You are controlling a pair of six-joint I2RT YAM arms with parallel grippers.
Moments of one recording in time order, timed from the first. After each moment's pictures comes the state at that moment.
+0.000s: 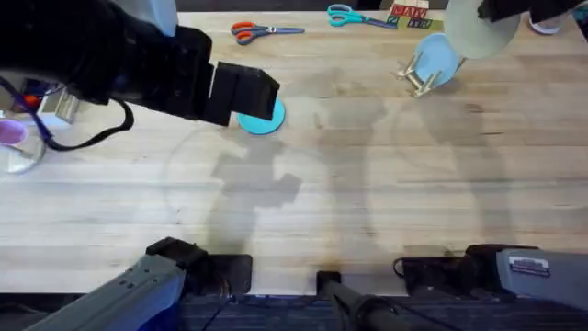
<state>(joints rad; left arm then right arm) -0.32 1.11 1.49 -1.43 0.11 -0.07 -0.04 1.45 1.66 -1.14 -0.15 -0.51</state>
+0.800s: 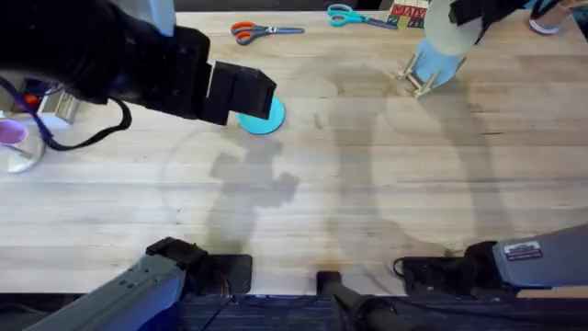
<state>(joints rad) -0.32 1.11 1.49 -1.43 0.08 -0.07 -0.04 1.67 1.66 -0.96 -0.12 -0.57</state>
